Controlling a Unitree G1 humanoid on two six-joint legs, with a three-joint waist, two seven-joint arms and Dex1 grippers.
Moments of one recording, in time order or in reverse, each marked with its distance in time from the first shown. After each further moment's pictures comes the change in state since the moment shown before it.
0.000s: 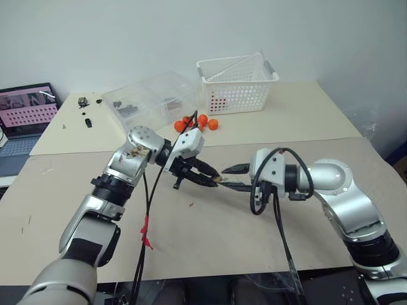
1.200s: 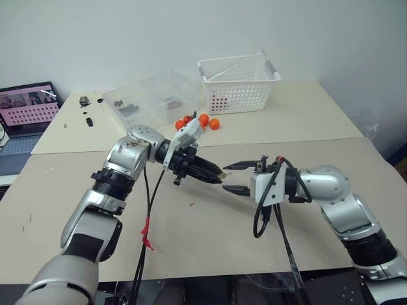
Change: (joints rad) left arm -0.074 0.003 0.007 0.042 -0.120 0.209 -0.063; right arm 0.060 -0.023 0.025 0.203 -0.270 -0.588 -0.054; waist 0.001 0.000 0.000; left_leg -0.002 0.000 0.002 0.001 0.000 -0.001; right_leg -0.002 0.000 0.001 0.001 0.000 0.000
